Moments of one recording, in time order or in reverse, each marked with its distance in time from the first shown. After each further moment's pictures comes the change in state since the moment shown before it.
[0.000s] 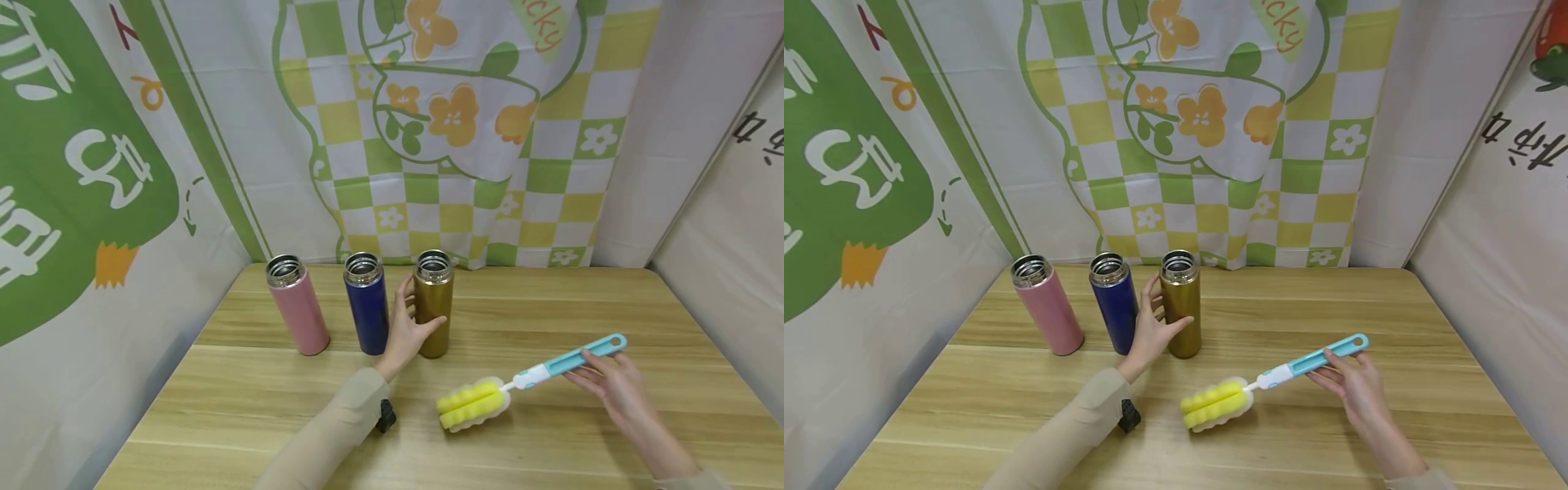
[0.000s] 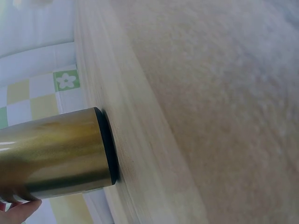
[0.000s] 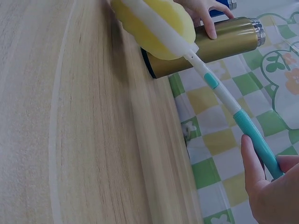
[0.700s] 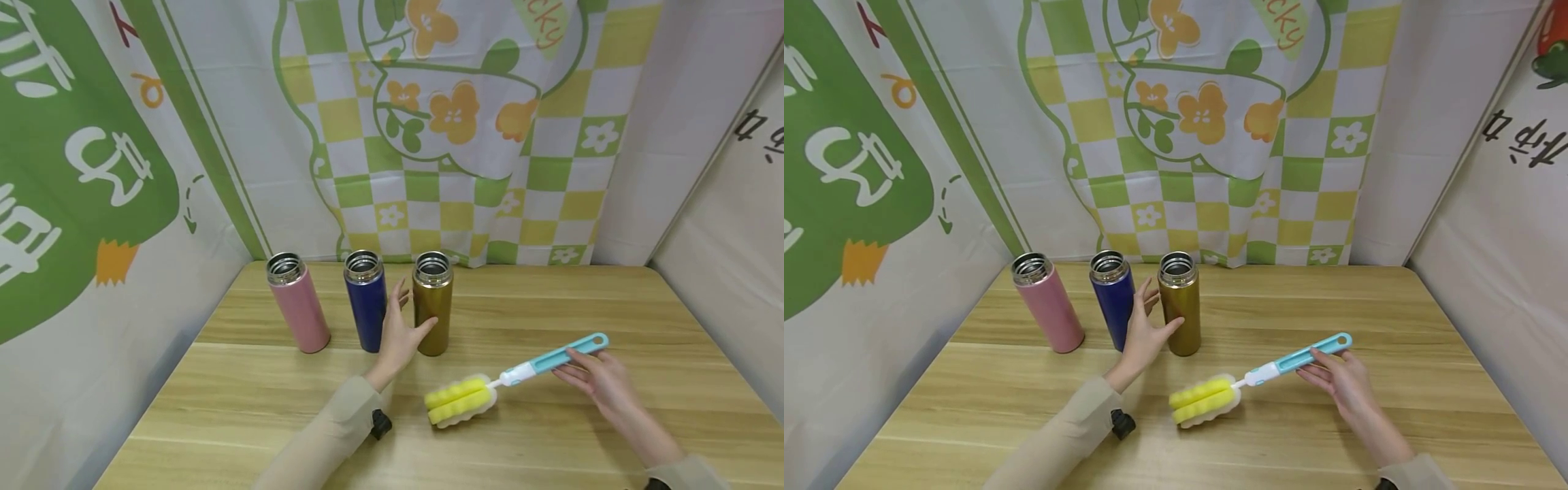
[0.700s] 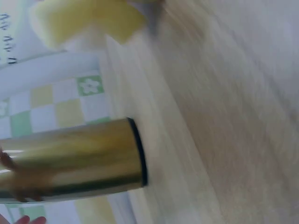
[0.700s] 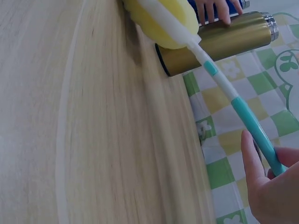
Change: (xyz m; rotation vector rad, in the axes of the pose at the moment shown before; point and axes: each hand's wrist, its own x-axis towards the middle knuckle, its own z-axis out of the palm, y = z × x) left_hand -0.014 0.014 -0.013 0.186 0.016 -0.018; right_hand 0.011 0.009 0.000 -0.105 -0.030 0.096
